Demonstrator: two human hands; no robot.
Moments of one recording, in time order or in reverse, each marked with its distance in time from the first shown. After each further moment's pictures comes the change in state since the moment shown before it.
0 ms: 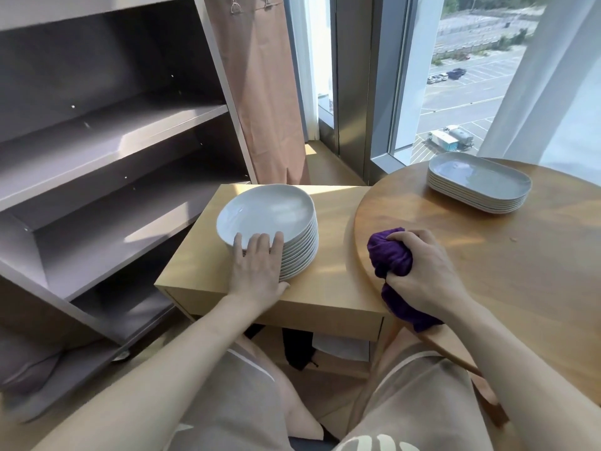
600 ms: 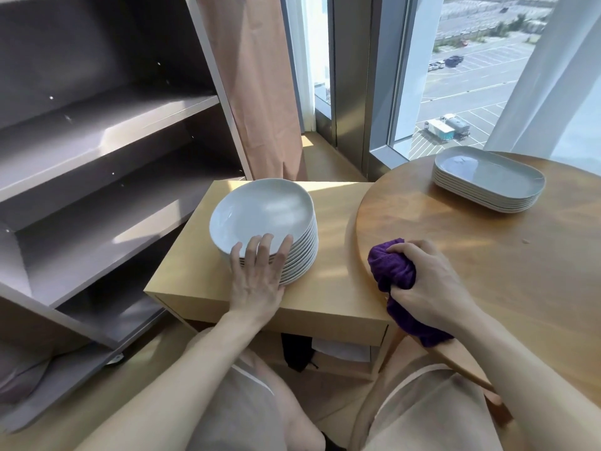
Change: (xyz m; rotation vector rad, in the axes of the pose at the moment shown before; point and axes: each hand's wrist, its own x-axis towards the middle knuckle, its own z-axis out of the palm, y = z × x) left_hand 0.000 0.004 0.036 -0.024 0.248 0.029; right_hand 0.005 0.011 0.011 -0.036 -0.093 0.027
